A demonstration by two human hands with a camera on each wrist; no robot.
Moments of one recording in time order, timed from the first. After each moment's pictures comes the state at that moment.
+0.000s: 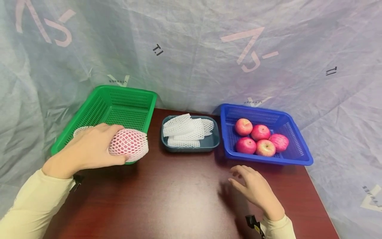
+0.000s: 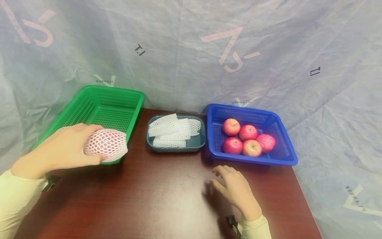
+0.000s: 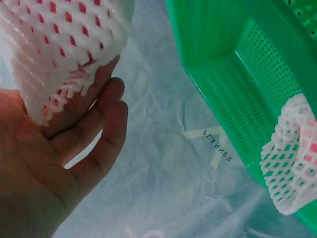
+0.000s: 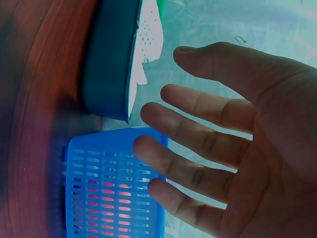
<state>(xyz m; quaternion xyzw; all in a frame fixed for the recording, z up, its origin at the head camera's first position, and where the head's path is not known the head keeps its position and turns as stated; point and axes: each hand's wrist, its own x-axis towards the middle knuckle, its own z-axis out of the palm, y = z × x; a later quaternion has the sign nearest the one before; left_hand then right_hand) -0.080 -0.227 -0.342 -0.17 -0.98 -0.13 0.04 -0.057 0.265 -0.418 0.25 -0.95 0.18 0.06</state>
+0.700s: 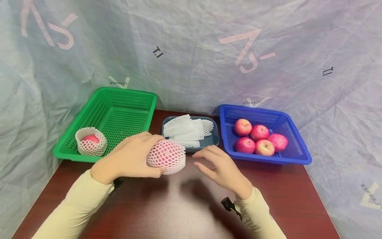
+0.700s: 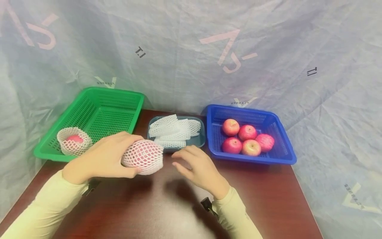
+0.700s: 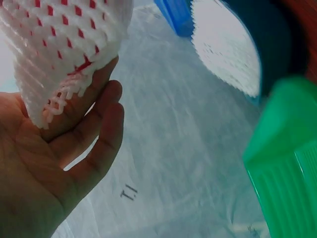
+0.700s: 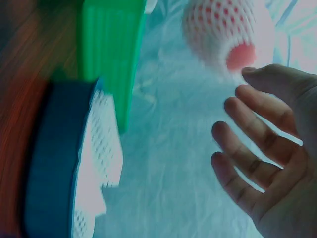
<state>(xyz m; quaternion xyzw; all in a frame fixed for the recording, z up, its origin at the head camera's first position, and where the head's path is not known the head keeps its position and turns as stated) -0.075 -0.141 -0.346 -0.28 -0.94 -0.20 0.07 -0.091 0.168 -0.384 0.46 -0.81 0.32 0.17</state>
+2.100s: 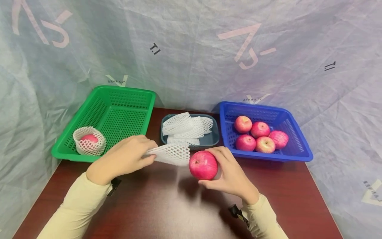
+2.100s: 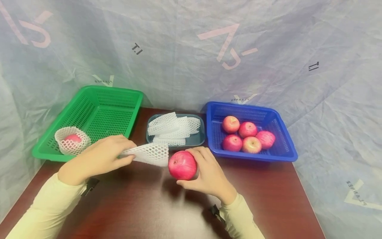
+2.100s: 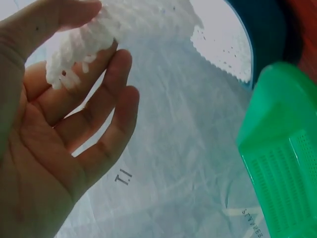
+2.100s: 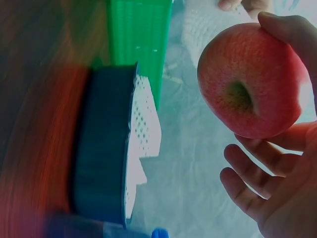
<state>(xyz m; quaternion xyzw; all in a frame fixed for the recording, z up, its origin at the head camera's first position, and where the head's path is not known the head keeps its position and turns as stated) -0.085 -0.150 -0.360 -0.37 -0.91 -0.18 0.10 -0.075 0.196 -0.405 0.33 -0.88 0.33 0.11</state>
